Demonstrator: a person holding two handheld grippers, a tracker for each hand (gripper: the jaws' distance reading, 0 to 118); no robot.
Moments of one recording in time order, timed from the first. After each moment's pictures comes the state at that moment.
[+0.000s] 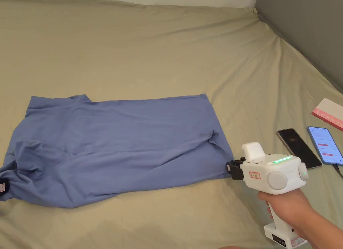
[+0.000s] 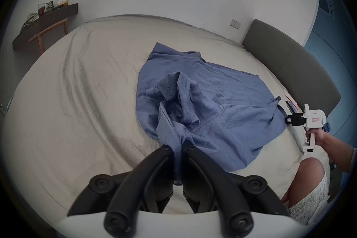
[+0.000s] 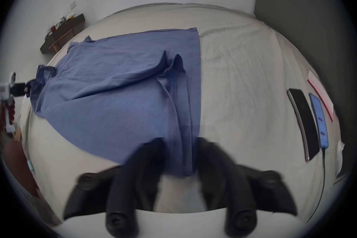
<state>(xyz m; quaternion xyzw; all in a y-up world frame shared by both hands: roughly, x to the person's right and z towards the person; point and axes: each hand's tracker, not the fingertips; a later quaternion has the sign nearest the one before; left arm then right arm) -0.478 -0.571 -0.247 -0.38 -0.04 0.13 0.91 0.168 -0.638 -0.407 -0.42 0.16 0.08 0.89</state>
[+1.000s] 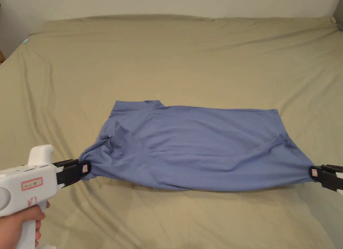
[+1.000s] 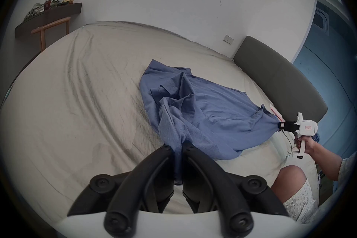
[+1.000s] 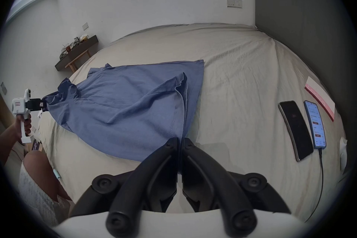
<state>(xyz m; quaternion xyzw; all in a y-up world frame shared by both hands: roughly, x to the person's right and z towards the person) -0.499 -0.542 -0.209 -0.34 -0.07 0.18 0.92 0.176 -0.559 -0.360 -0.37 0.19 0.00 0.91</state>
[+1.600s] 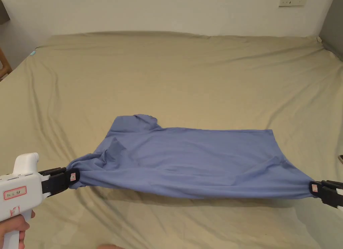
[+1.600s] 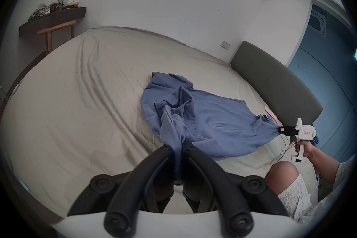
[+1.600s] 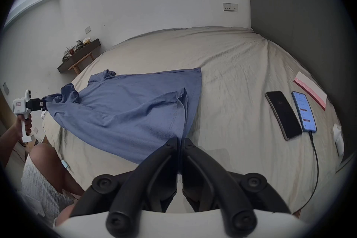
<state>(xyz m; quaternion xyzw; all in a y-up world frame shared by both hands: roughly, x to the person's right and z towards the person) -0.504 -0.518 -0.140 -0.32 -0.06 0.19 0.93 0.197 -0.536 -0.291 -0.36 0.19 -0.01 0.91</state>
